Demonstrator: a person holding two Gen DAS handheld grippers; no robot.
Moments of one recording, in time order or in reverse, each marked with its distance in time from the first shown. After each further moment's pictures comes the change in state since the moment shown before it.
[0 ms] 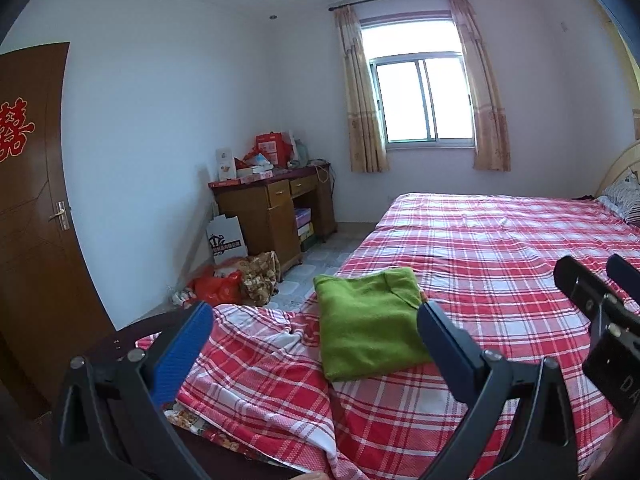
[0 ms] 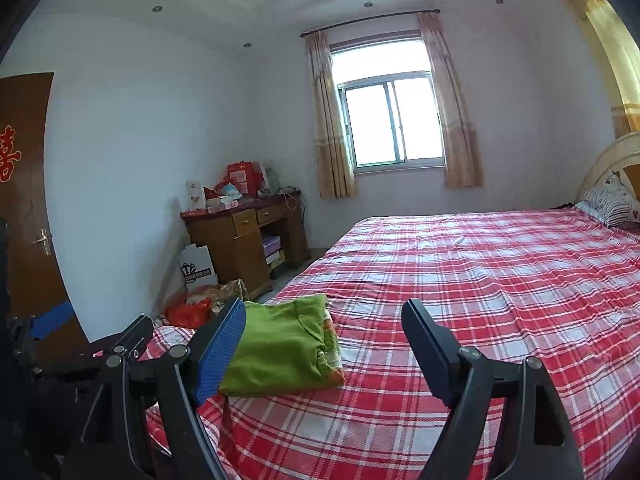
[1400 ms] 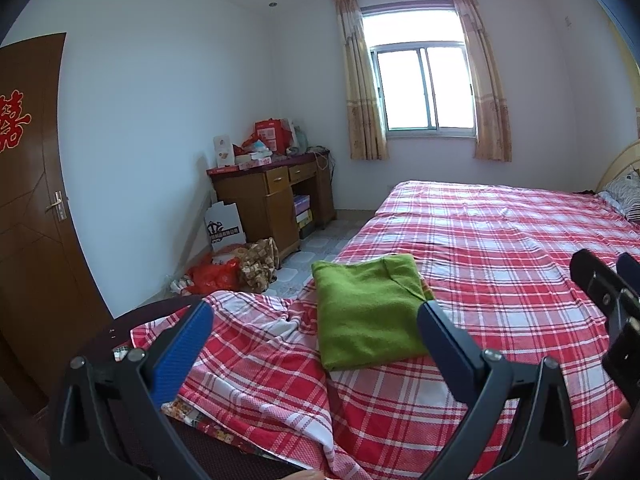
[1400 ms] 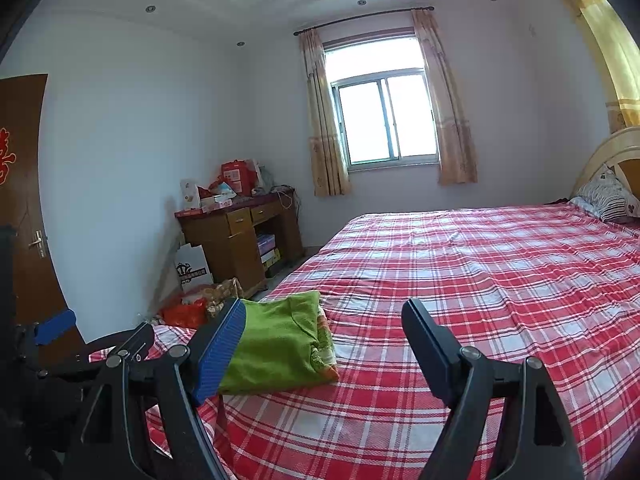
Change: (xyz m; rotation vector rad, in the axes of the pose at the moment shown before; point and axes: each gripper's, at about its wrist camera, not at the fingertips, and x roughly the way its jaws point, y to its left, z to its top) left arm 0.008 -0.006 -0.008 -0.004 0.048 0.002; right arm 0.002 -0.008 -0.003 0.015 0.008 -0.017
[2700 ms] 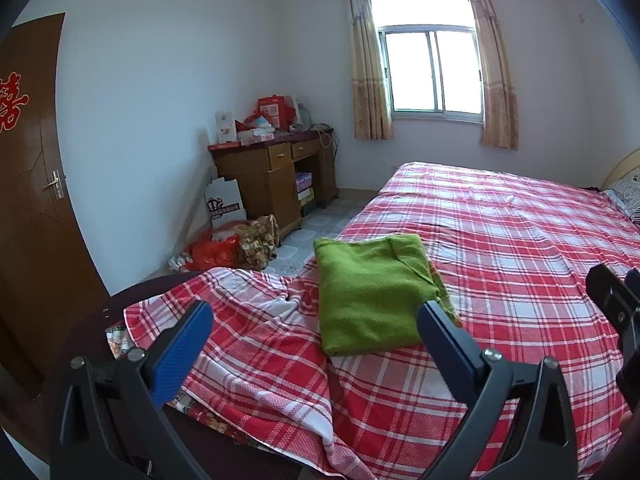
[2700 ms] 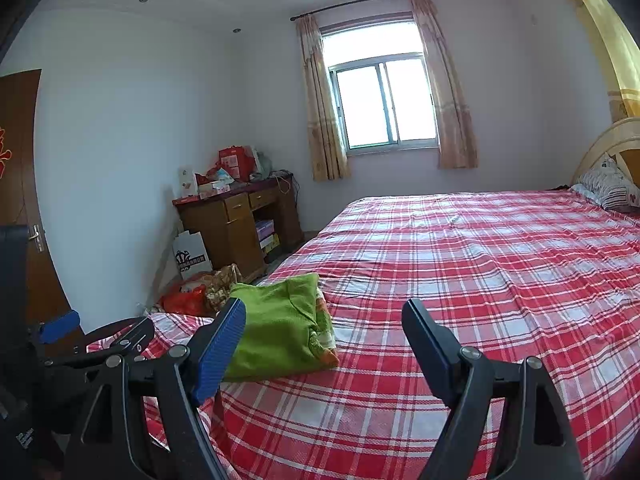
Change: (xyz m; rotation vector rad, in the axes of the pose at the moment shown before) left arm 0.024 0.002 -0.005 -0.031 0.090 0.003; right arm 0.015 -0.004 -0.011 0.014 0.062 -0.002
